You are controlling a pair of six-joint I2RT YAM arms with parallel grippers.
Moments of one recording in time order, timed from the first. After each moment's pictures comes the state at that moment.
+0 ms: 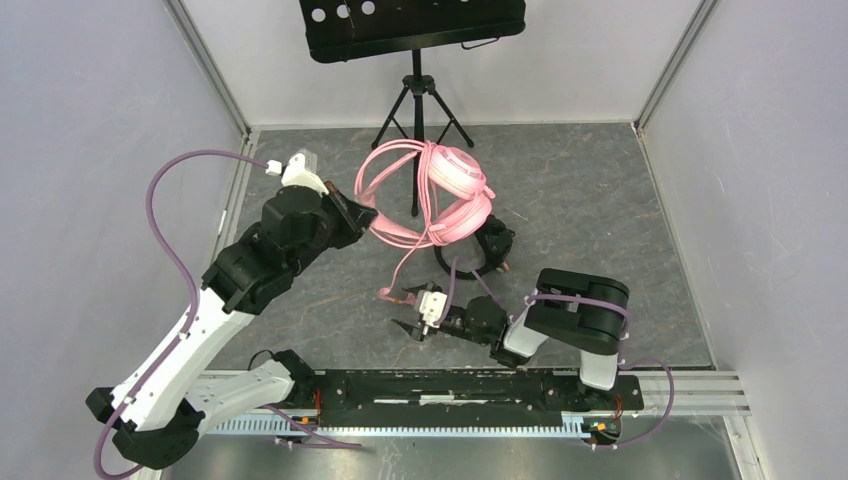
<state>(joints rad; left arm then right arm) -0.70 0.92 1.23 -0.70 -0.28 -0.86 1.18 1.85 0.39 1.46 -0.09 -0.29</state>
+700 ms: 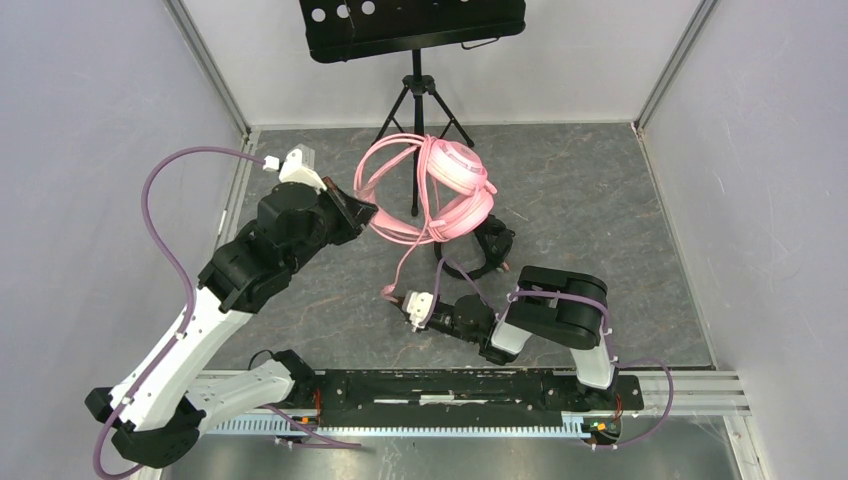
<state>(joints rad) -0.70 0.93 1.27 -0.70 -0.27 -0.86 1.18 1.98 0.50 1.46 -0.01 -0.37</state>
